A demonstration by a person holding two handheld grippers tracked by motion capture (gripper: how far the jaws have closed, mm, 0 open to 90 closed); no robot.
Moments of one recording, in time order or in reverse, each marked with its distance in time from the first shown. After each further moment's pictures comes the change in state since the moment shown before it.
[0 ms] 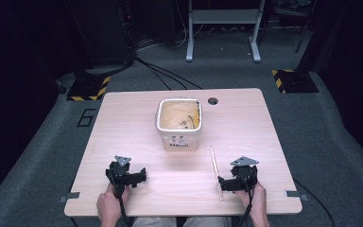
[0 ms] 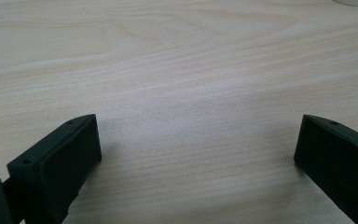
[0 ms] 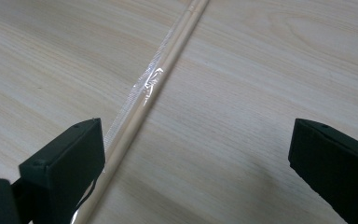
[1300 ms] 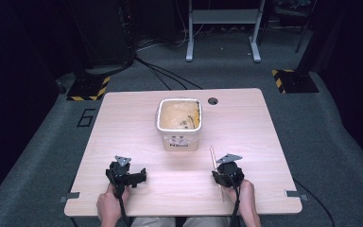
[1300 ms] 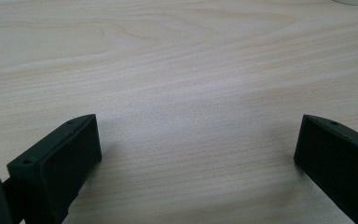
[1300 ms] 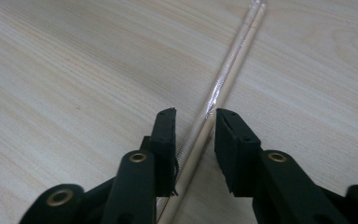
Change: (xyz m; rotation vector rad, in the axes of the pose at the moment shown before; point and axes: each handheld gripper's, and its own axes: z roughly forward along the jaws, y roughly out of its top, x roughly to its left) left arm 0.000 0.000 0.000 0.000 -0.005 0.002; right arm 0.026 0.021 0.018 0.055 0.035 -0.041
